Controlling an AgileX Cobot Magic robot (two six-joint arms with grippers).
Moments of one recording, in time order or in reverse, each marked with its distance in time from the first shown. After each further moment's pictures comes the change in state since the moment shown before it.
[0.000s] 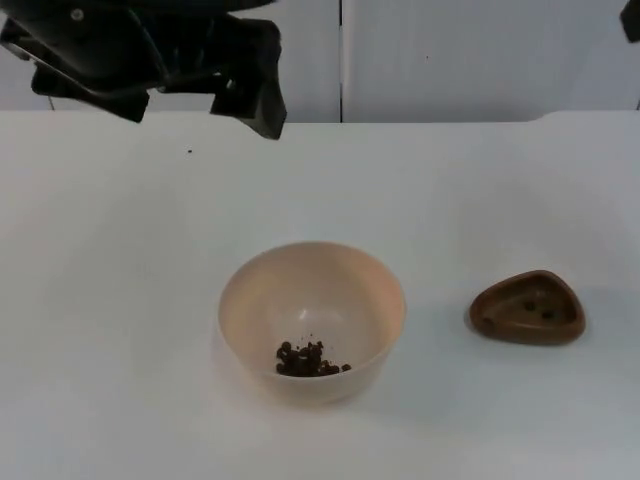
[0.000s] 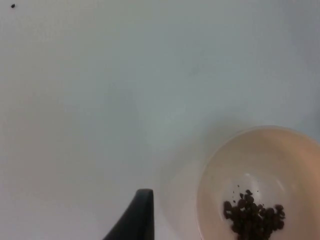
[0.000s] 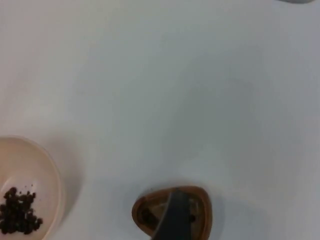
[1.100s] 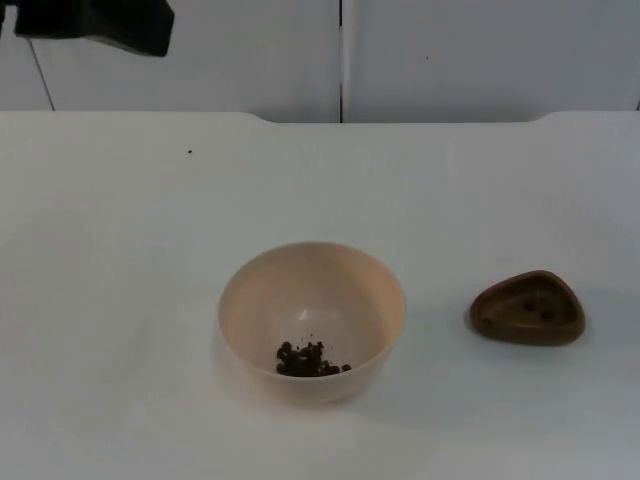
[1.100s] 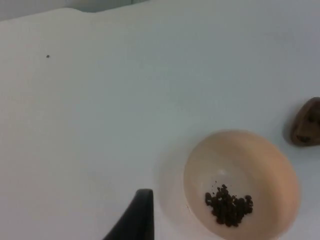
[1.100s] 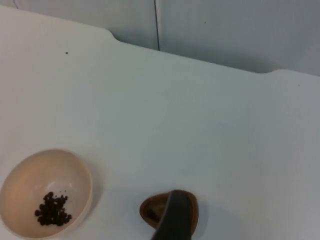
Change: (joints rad) right arm 0.000 -0.456 0.000 0.000 0.212 -0.023; left arm 0.000 -0.489 0.180 0.000 0.072 0.004
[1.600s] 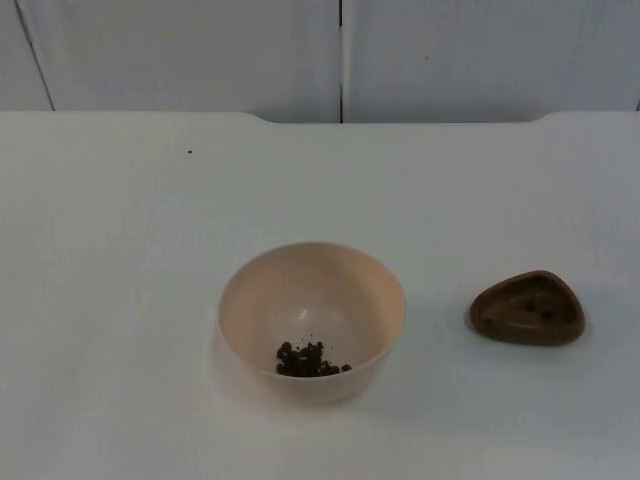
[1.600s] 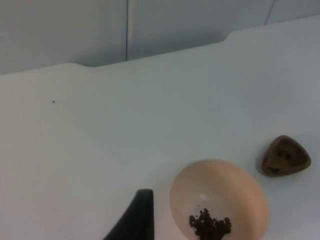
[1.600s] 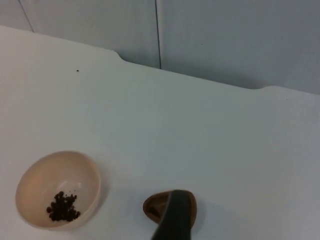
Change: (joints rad) right arm 0.000 -0.186 0.025 0.004 0.091 -0.002; left arm 0.000 -0.243 0.008 -0.019 0.076 0.000
